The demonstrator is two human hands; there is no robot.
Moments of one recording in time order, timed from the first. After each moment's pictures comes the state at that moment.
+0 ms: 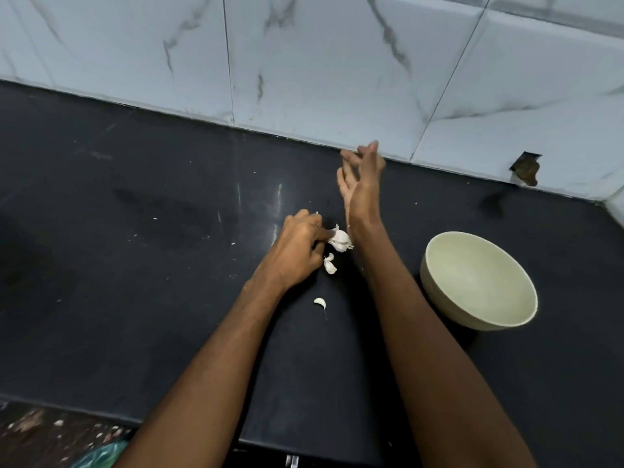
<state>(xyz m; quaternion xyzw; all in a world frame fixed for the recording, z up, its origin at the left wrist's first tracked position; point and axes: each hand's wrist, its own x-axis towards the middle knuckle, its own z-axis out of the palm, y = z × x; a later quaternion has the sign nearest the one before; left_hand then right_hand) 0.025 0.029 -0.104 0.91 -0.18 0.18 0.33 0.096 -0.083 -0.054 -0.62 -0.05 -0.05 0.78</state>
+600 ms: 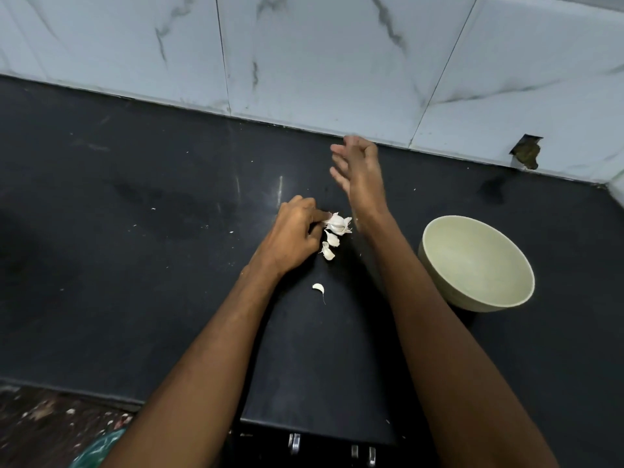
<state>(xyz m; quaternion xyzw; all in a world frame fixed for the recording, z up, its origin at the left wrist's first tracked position) 0.023 0.028 -0.098 0.91 -0.14 0.17 0.35 0.081 -0.100 -0.046 -0.68 -0.08 -0.03 0.73</state>
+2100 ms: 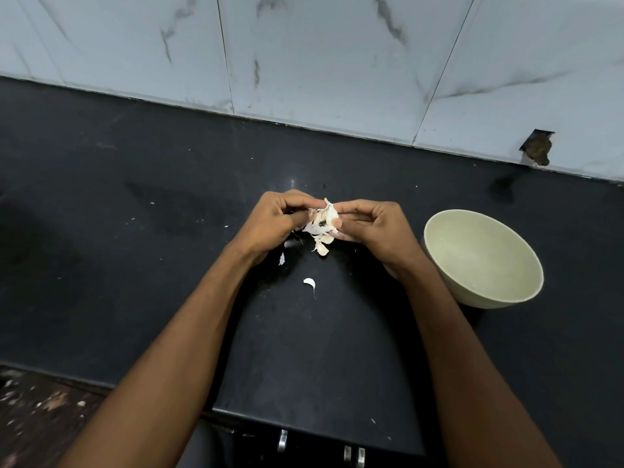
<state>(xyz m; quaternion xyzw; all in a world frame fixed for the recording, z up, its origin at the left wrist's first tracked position) 0.027 0.047 -0.105 0.75 -0.09 0.05 0.66 0.036 -0.167 -0.082 -0.70 -0.16 0.12 0.69</state>
